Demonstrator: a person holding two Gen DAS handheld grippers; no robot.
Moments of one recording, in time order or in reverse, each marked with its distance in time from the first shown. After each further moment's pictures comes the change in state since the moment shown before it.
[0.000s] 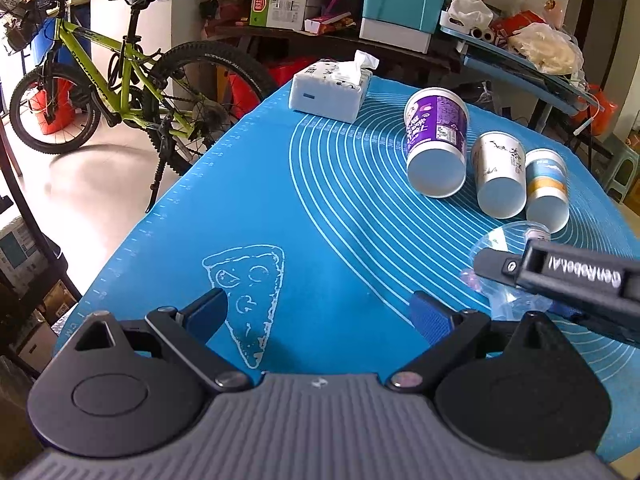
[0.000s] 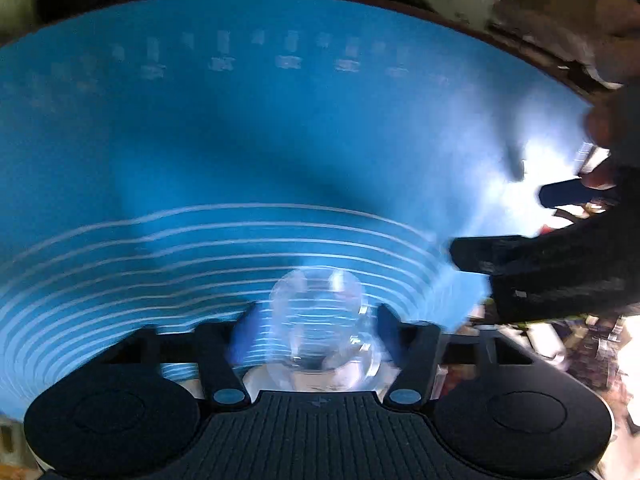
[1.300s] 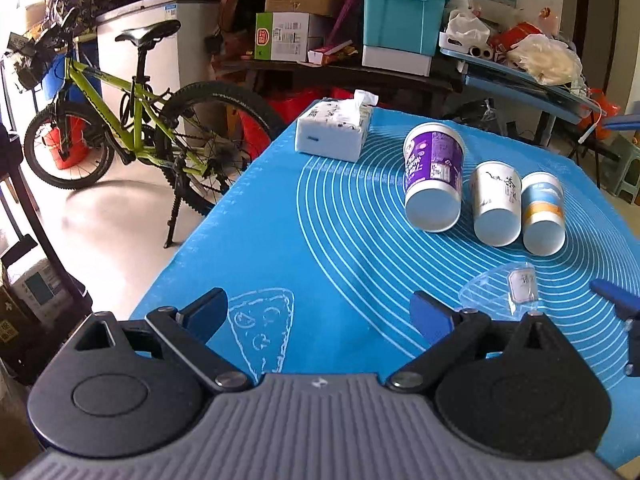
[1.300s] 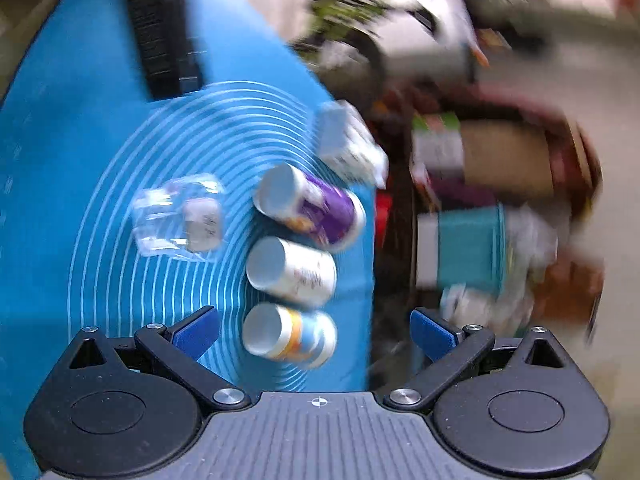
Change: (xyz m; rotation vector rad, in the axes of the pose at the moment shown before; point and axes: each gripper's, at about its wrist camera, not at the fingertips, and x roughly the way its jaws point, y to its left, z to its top) left arm -0.019 -0.009 0.014 0.045 -0.075 0.054; right arm -0.058 -0.064 -0.093 1.193 0.330 -0.004
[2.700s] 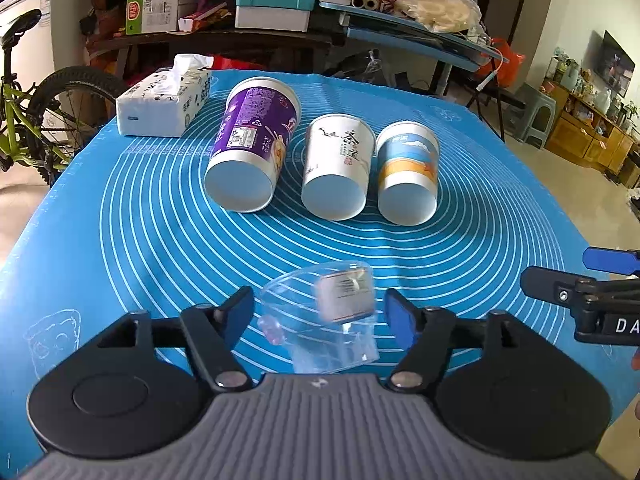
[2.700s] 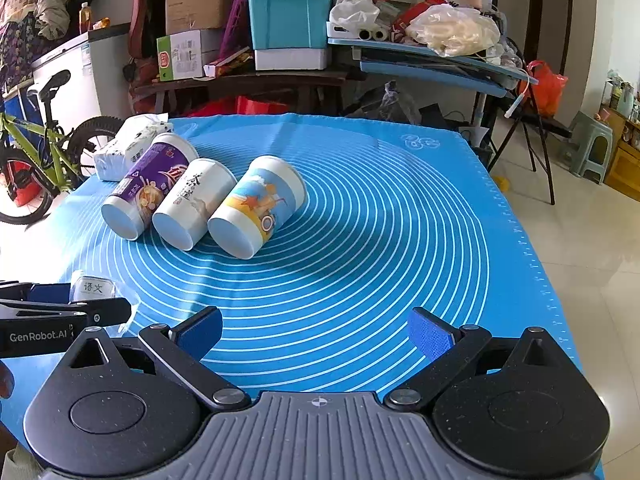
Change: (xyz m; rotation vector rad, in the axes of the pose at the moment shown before) left arm 0.043 -0.086 0.006 0.135 0.116 -0.304; right arm 0.027 0.000 -0.182 1.617 0.198 0.218
